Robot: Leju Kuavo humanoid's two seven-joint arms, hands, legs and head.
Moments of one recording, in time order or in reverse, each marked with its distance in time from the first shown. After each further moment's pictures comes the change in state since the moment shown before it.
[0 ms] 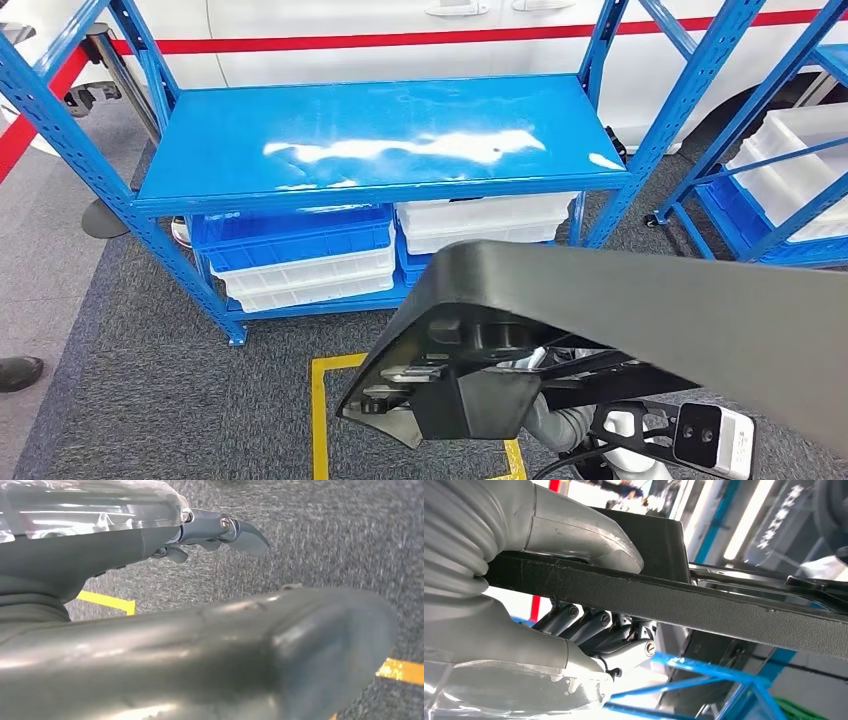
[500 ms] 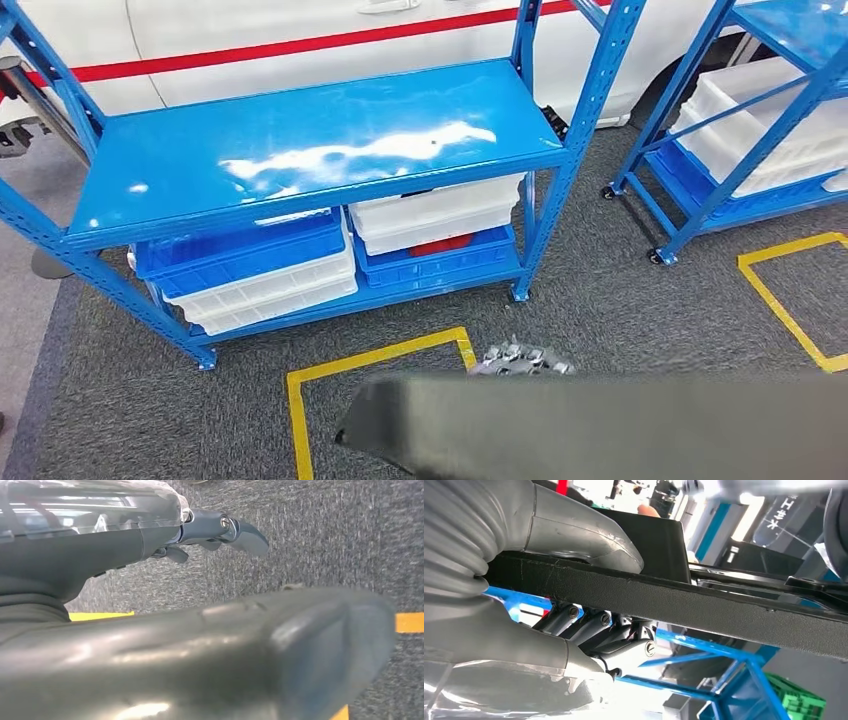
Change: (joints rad) left arm 0.013 -0.048 0.004 0.000 -0.031 0.013 -0.023; right arm 0.104 0.009 0.019 -0.072 0.089 0.025 -0.001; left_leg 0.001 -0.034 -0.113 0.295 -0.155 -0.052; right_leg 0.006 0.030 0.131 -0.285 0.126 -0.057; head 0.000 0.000
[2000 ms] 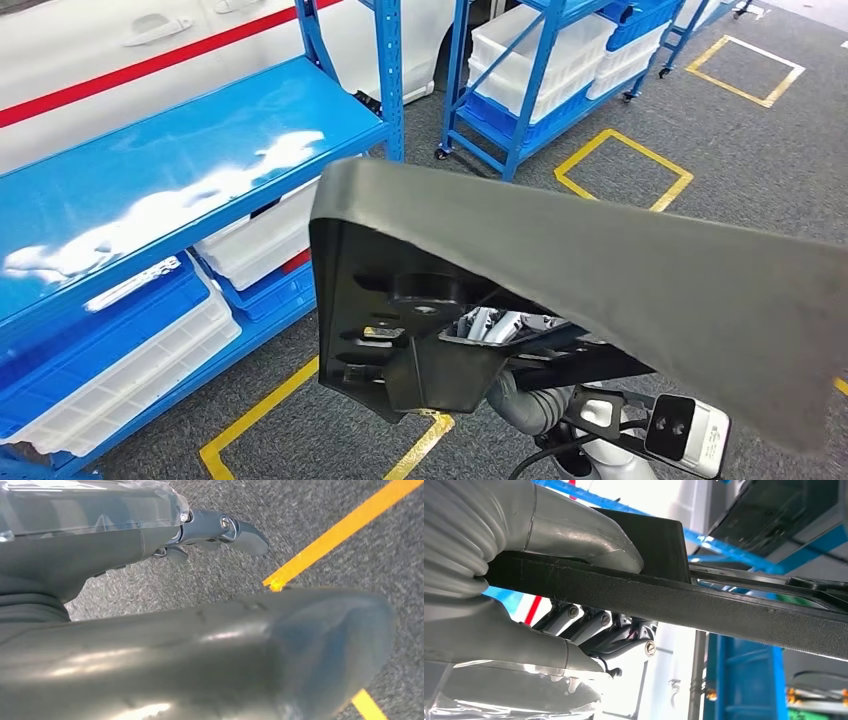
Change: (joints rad) left arm -0.014 -0.025 0.004 0.000 -0.060 -0.070 -0.033; right arm -0.167 0.059 0.021 0.081 -0.023 -0.121 0.043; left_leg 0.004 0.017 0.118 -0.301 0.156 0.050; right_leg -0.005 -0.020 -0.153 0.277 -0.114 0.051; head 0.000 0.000
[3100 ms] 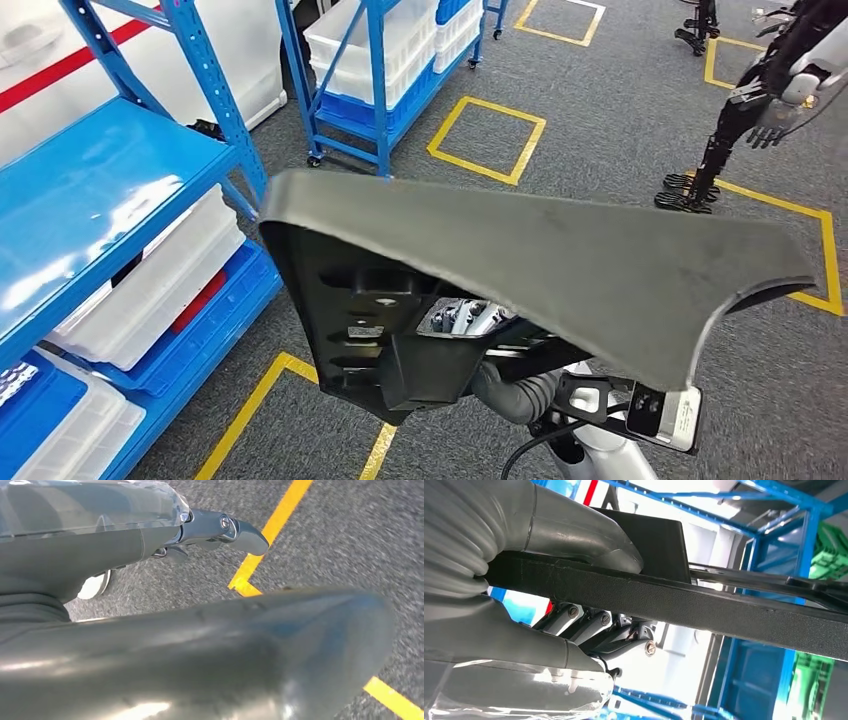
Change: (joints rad) left arm -0.001 0.005 0.052 0.000 0.001 0.016 0.004; right arm -0.037 -0.001 0.005 0.058 -0.012 0.053 0.013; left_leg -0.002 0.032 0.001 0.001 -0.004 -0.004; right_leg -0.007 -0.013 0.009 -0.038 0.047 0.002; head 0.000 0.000
